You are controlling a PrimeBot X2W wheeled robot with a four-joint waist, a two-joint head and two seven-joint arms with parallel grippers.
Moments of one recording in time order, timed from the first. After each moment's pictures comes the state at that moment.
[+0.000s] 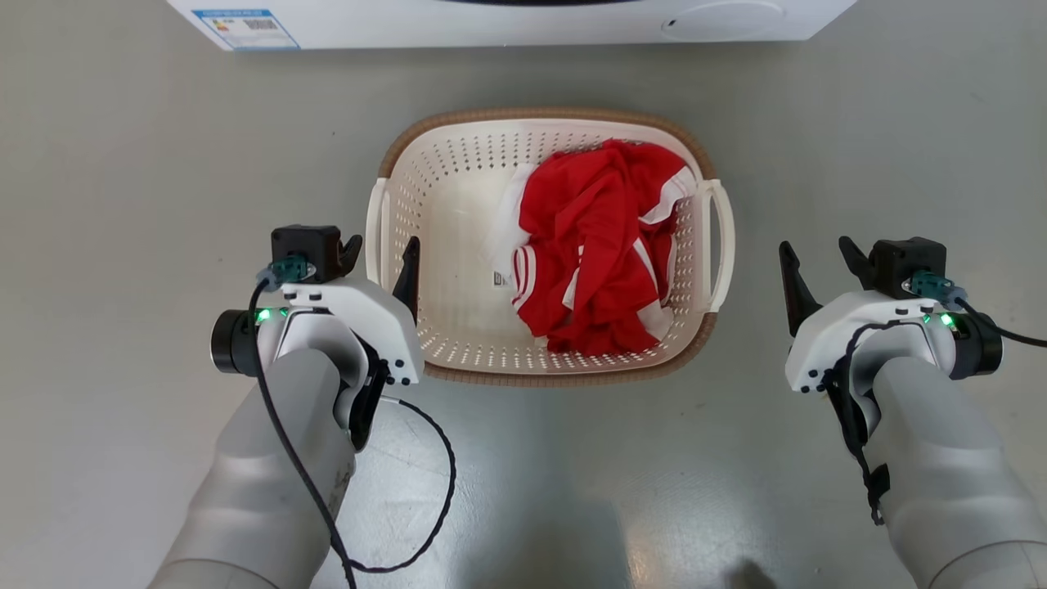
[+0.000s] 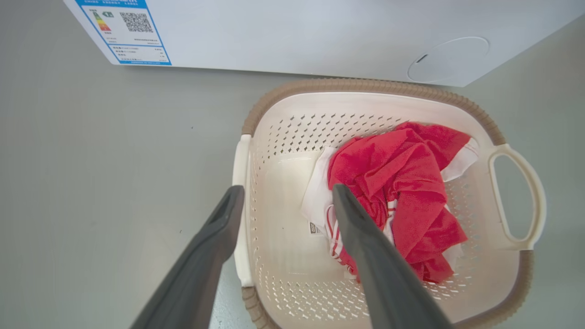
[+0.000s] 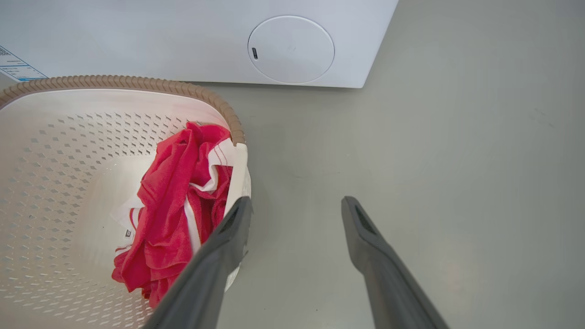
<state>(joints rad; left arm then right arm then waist) -0.79 0.03 -0.33 1.04 -0.42 -0.03 -0.22 -0.78 -0.09 -0.11 1.15 -0.05 0.12 -0.25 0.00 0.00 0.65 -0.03</state>
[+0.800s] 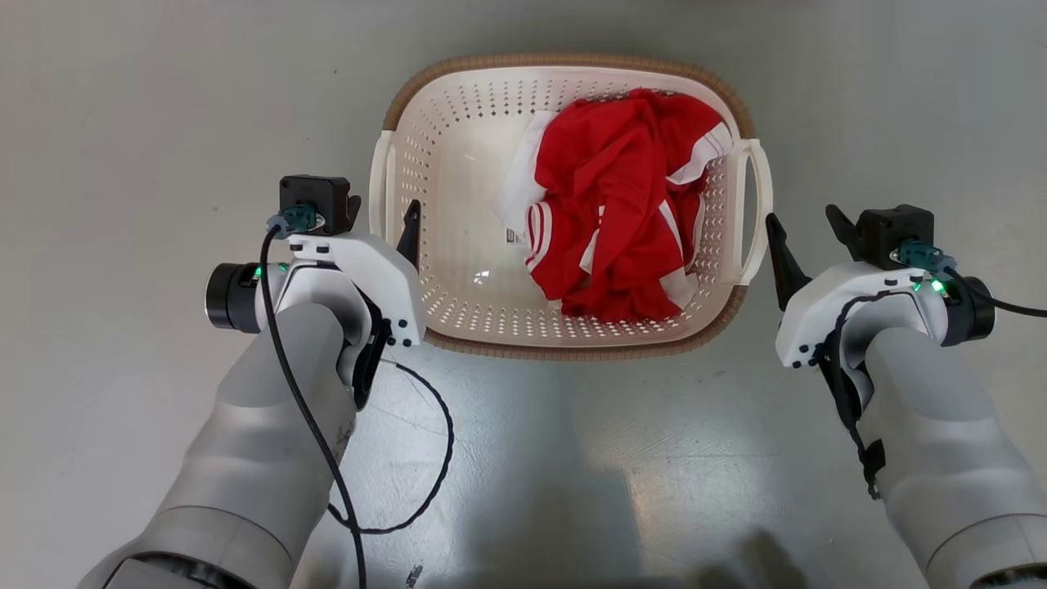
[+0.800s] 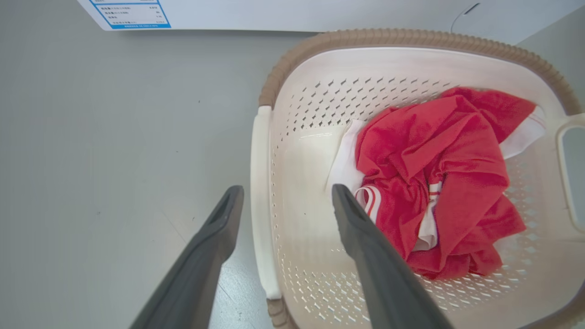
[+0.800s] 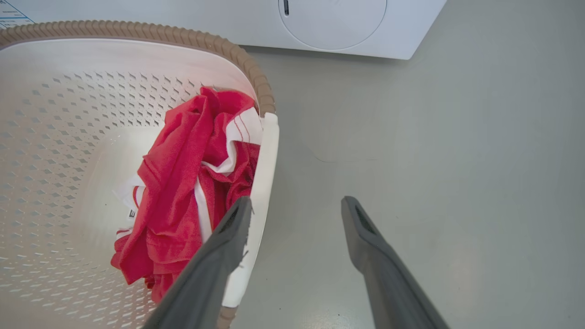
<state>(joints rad) -0.94 0.03 -0.47 1.18 -0.52 -0.01 -0.20 -0.85 -0.09 -0.02 1.18 0.00 0.12 -0.25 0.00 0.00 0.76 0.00</state>
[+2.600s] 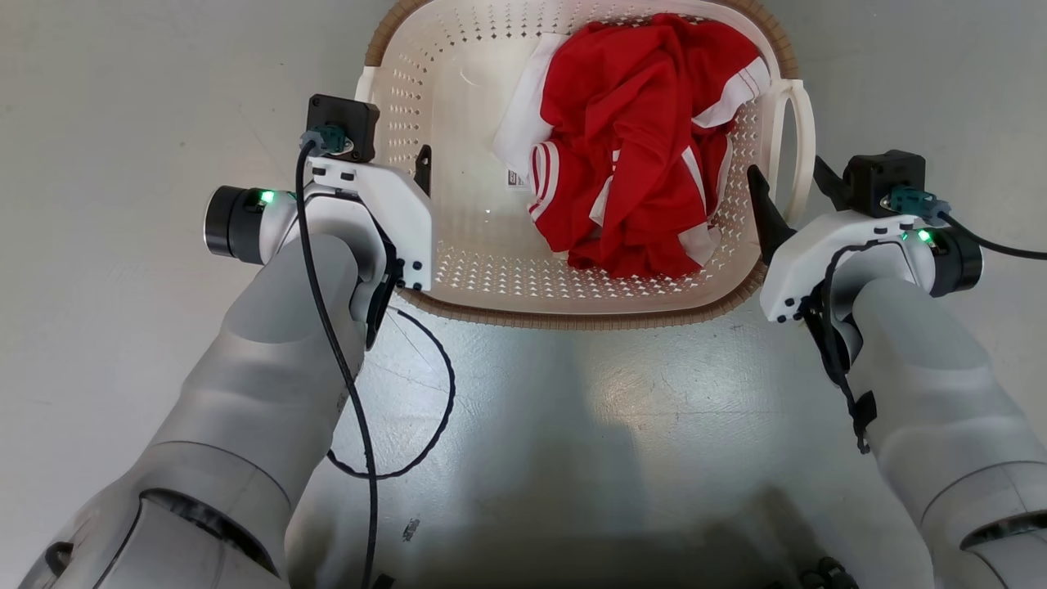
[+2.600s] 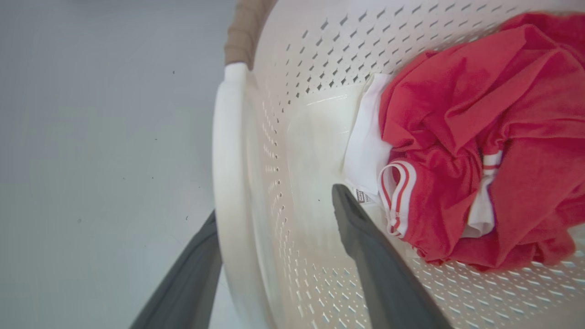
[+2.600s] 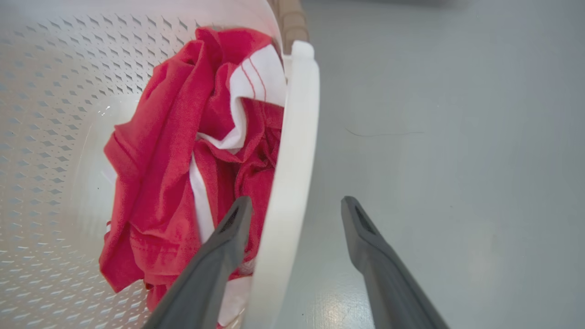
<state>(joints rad) -1.10 0.03 -0.75 1.22 -0.68 0.06 -0.12 -0.98 -0.08 0.11 1.26 0.13 0.13 -0.26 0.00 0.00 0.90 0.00</state>
